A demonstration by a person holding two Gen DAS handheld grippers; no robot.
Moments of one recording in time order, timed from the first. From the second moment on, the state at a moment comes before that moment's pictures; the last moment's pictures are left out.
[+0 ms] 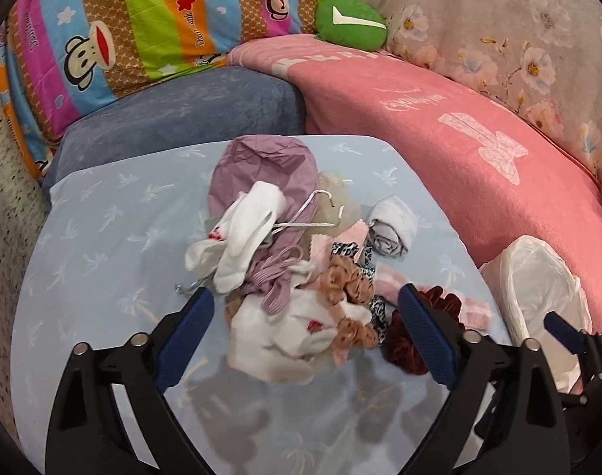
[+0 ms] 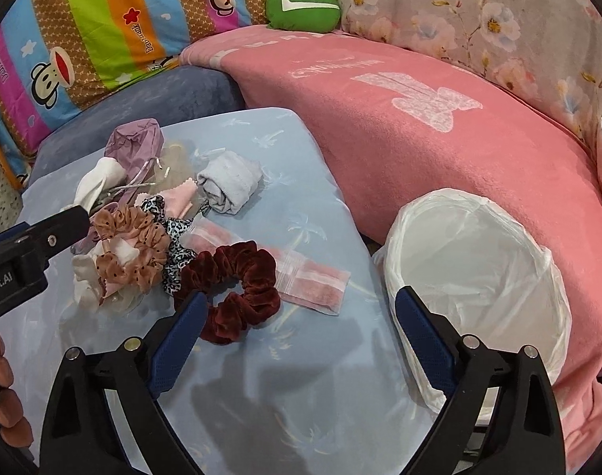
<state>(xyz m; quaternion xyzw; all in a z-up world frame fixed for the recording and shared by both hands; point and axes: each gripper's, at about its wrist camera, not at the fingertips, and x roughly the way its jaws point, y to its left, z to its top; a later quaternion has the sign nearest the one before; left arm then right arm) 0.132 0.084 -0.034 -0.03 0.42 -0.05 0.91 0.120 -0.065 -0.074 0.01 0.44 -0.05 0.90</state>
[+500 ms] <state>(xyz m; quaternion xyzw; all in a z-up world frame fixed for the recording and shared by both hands) 0.156 0.074 -0.055 -0.03 0.45 -0.09 0.89 0.153 -0.050 -0.122 0.04 0.50 0.02 0.87</state>
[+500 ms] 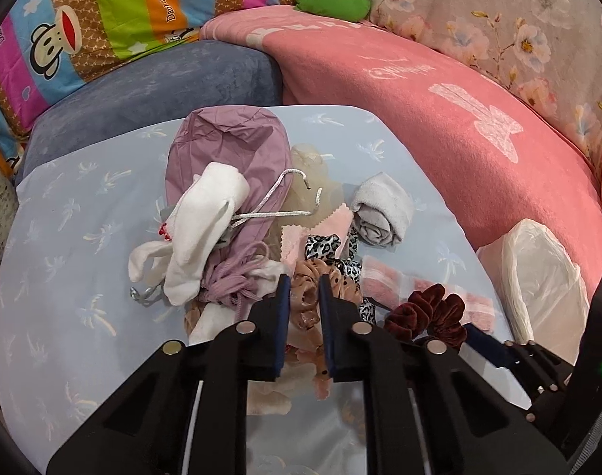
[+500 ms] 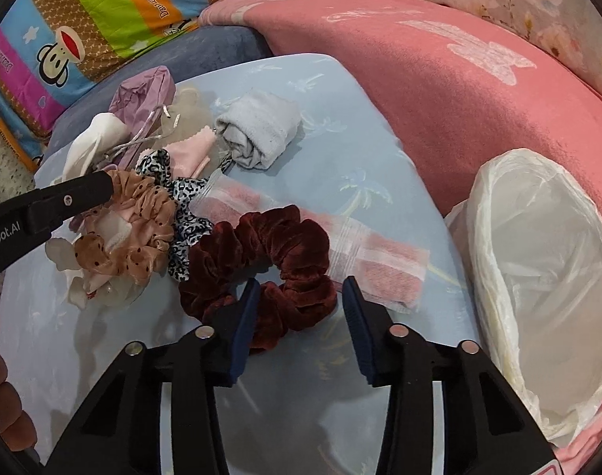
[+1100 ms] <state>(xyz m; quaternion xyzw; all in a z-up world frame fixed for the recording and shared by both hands) 0.133 0.054 0.011 -0.03 0.39 -0.12 0.91 0.120 -0.063 -0.030 0.06 0.41 0.04 0.91</state>
